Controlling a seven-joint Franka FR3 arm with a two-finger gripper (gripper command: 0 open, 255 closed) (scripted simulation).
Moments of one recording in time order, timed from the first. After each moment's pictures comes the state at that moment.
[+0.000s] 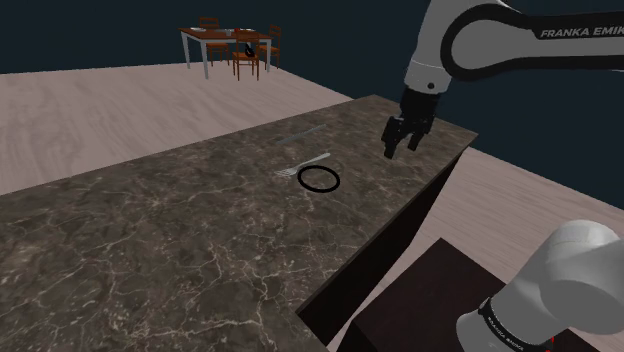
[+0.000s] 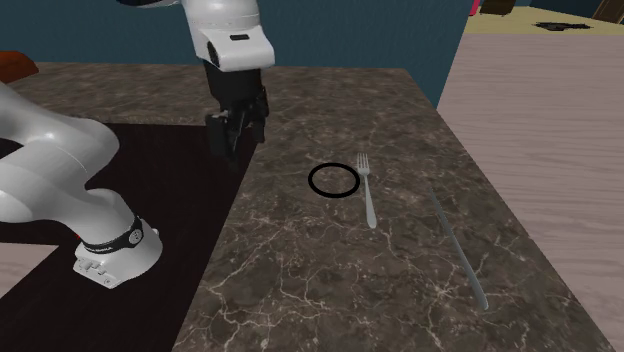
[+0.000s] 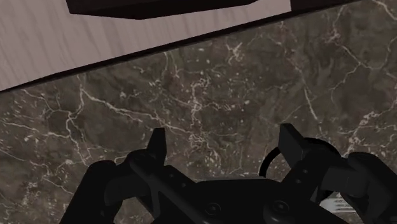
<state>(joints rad) 0.08 -0.50 0.04 -2.30 0.00 1.78 0.20</state>
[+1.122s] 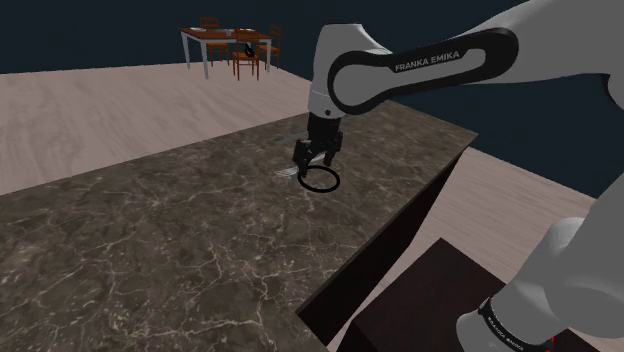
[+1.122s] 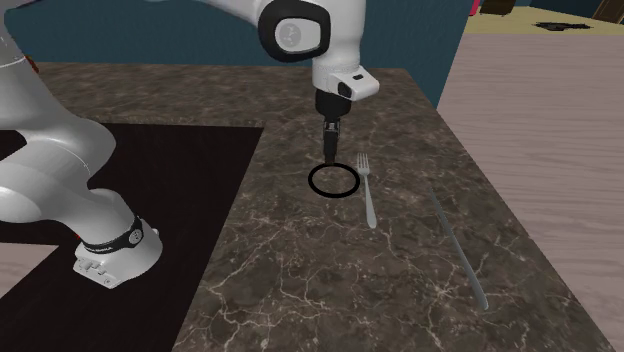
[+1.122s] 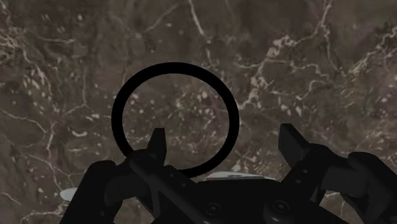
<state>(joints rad) 0.19 0.03 0.17 -1.98 0.02 2.01 0.27</state>
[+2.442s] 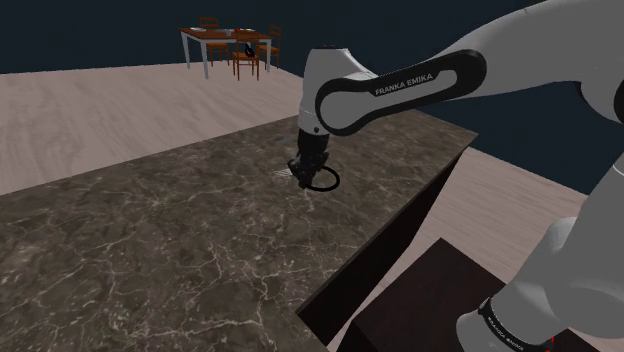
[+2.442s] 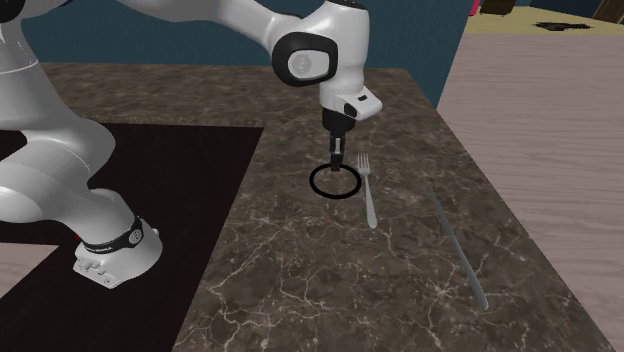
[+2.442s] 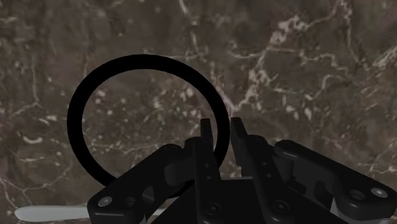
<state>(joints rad) 0.20 0.12 0.18 -1.99 0.01 2.12 0.28</state>
